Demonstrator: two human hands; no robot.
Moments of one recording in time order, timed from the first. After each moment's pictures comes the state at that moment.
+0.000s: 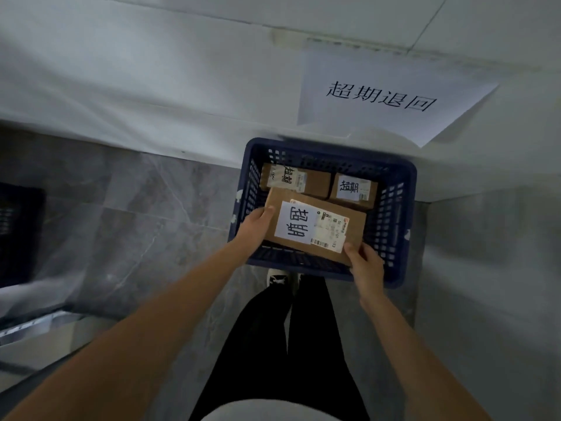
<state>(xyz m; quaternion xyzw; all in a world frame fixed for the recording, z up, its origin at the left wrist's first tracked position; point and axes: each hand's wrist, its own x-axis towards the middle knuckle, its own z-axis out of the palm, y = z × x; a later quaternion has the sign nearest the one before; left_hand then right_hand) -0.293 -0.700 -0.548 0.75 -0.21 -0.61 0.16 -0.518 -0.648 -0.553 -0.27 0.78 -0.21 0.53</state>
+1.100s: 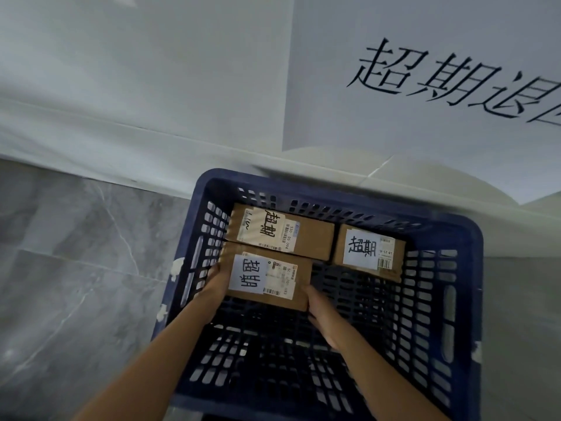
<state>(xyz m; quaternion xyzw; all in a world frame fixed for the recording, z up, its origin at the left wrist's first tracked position) -0.266 -0.764 -0.852 0.78 -0.08 -0.59 0.16 -0.484 -0.769 -0.820 -0.16 0.69 -0.01 0.70</state>
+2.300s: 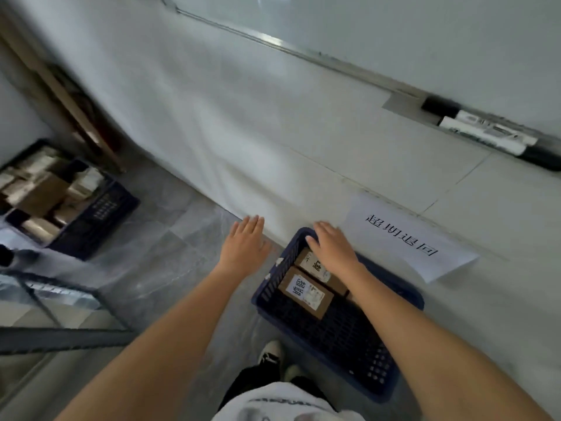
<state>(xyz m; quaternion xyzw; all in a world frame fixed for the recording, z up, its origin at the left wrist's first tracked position) -0.213 -0.670 -0.389 0.82 -0.54 -0.17 0.02 -0.392 -0.795 -0.401 -0.87 0.42 0.06 0.25</state>
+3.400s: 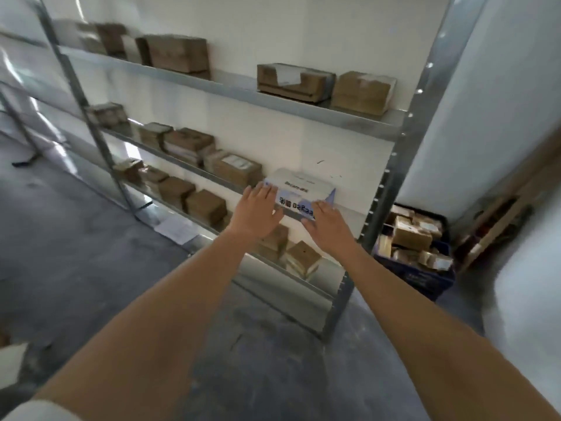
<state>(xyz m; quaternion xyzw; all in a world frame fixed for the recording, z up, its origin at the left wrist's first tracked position) -0.146 0.007 -0.164 0.99 0.11 0.09 0.01 -0.051 -0.159 -0.197 -0.93 -0.36 -0.02 0.11</state>
